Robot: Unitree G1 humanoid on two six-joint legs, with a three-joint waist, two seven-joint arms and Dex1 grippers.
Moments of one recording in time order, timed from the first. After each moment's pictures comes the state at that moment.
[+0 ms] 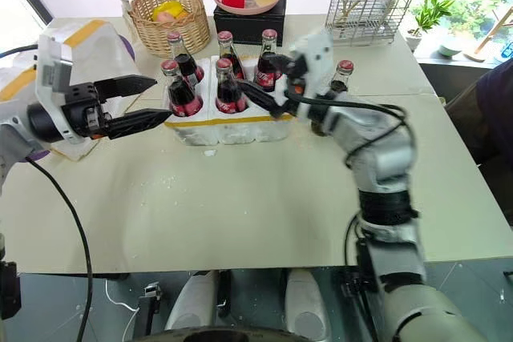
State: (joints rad) left arm -0.51 0.86 0.26 -0.27 -0.84 0.80 -0.93; right arm -0.64 -0.48 -0.15 -0.34 0.56 0.86 0.63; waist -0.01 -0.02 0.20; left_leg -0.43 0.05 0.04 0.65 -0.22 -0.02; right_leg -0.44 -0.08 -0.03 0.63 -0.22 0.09
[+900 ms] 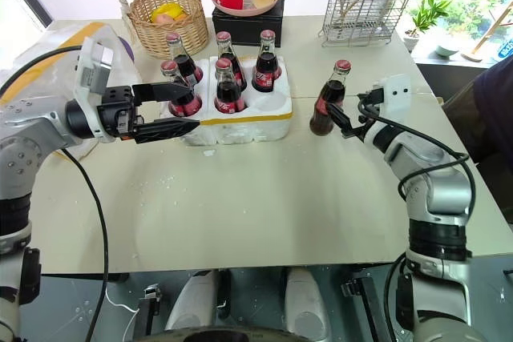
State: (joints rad) left arm -0.61 0.81 0.13 -0.22 -0.82 0.80 -1.00; right arm -0.49 -0.50 -0.24 -0.03 0.43 0.63 0.45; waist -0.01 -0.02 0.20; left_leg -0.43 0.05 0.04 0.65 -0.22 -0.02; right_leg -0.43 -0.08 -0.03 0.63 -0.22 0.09
